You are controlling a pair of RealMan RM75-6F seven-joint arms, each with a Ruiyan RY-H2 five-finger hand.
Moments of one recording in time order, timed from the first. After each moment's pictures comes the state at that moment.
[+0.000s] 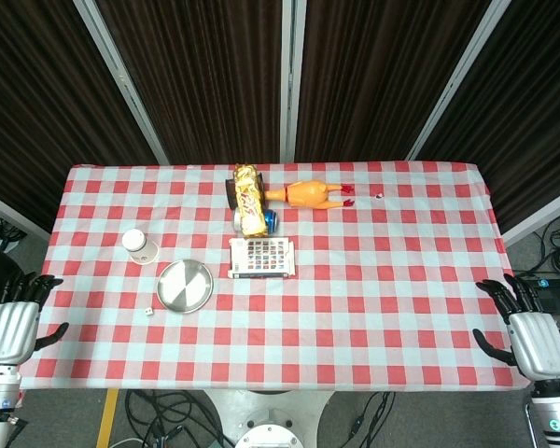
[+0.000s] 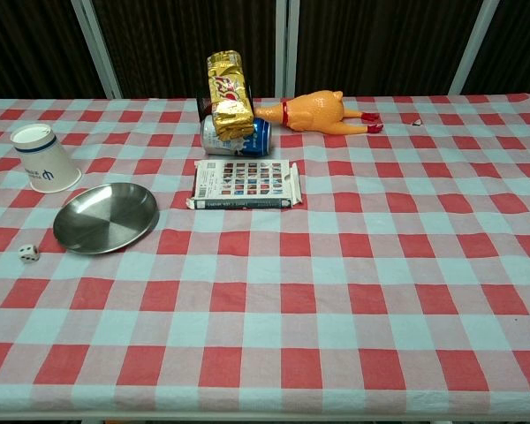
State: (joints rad) left arm -0.09 -1.23 -0.05 -1.54 1.44 1.46 0.13; right arm 0.08 -1.06 0.02 -1.64 -1.58 1.47 0.12
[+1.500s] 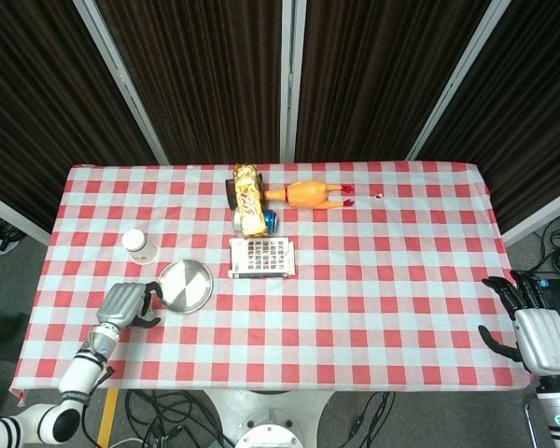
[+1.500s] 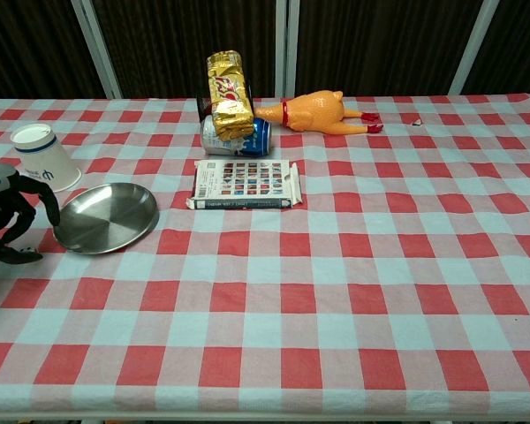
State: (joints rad) left arm -0.42 -1.48 -0.10 -1.46 1.18 0.94 0.15; right arm 0.09 -1.06 0.03 -1.61 -1.56 1.45 0.15
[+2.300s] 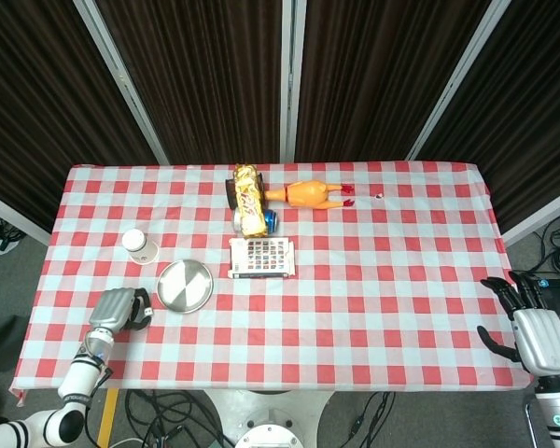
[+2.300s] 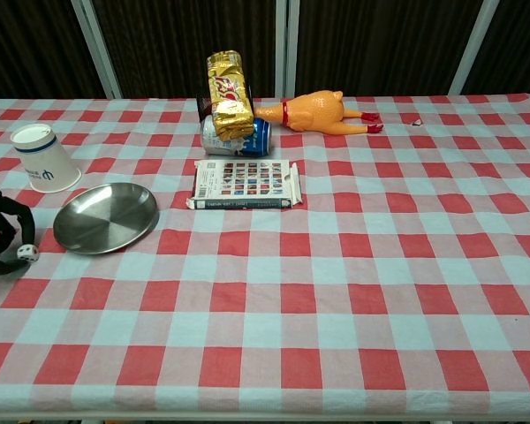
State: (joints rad) left arm -0.40 -1.53 -0.08 -1.38 1.10 0.97 0.15; right arm 0.10 -1.06 0.03 -1.62 -1.55 1.45 0.14
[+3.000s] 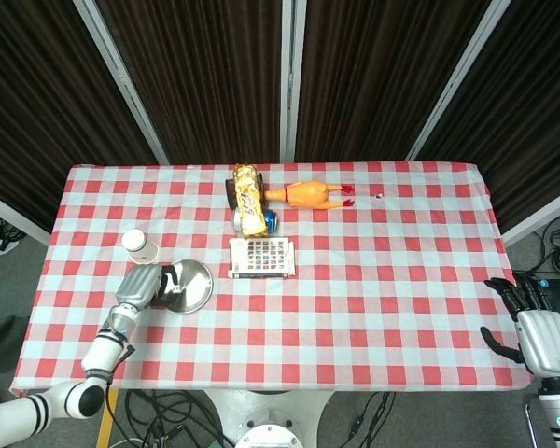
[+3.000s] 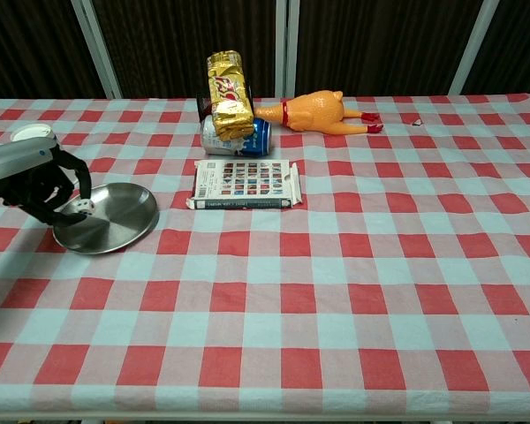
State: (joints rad) left arm -0.53 -1.57 -0.18 -1.37 1.10 0.90 0.13; right arm 0.09 -1.05 0.03 -1.60 -1.55 1.46 0.15
